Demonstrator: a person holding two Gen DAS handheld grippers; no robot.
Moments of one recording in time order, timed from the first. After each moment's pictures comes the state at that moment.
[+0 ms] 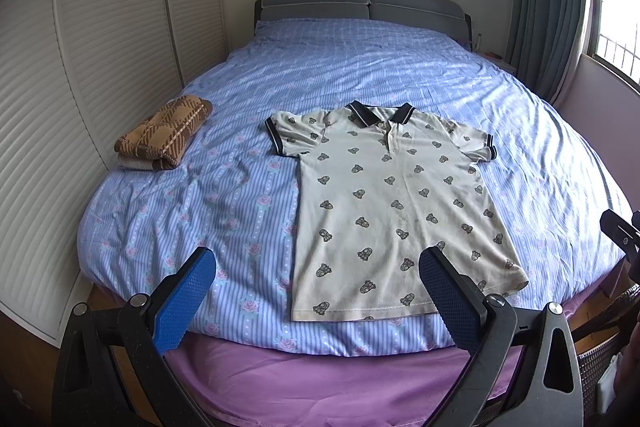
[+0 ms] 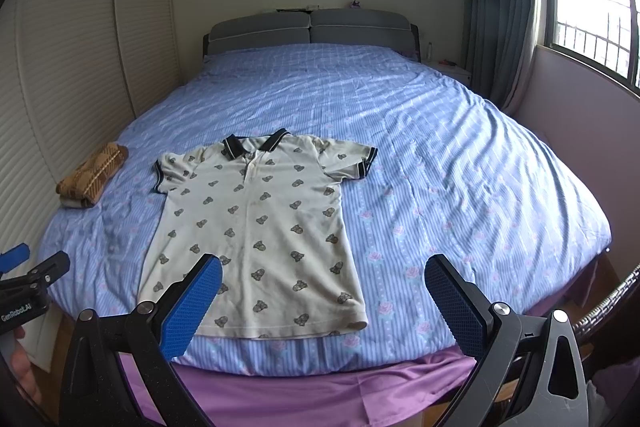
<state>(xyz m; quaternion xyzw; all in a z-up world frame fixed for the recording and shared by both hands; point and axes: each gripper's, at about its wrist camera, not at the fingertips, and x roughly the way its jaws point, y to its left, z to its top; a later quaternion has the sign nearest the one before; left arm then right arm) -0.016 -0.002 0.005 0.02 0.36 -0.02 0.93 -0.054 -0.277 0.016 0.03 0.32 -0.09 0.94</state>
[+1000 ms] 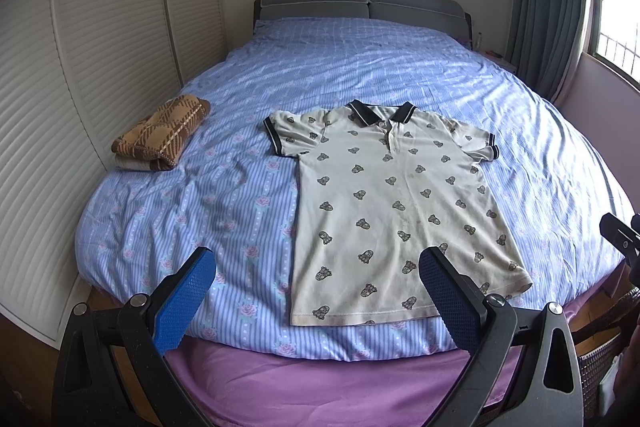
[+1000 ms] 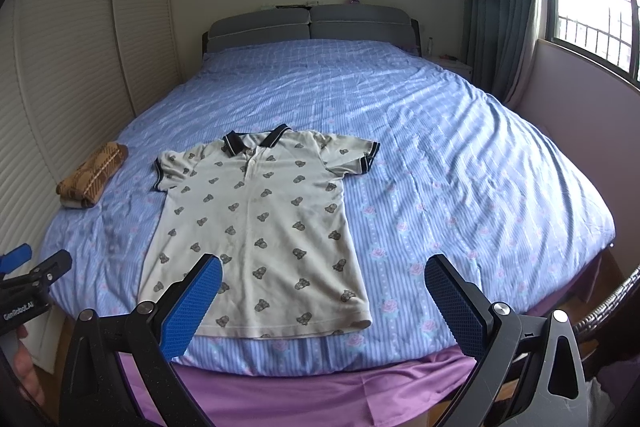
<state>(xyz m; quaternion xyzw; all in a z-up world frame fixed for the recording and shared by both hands) -0.014 -0.005 -0.006 0.02 0.36 -0.03 0.93 -0.053 -0.276 0.014 0.03 0.33 -0.08 0.94</state>
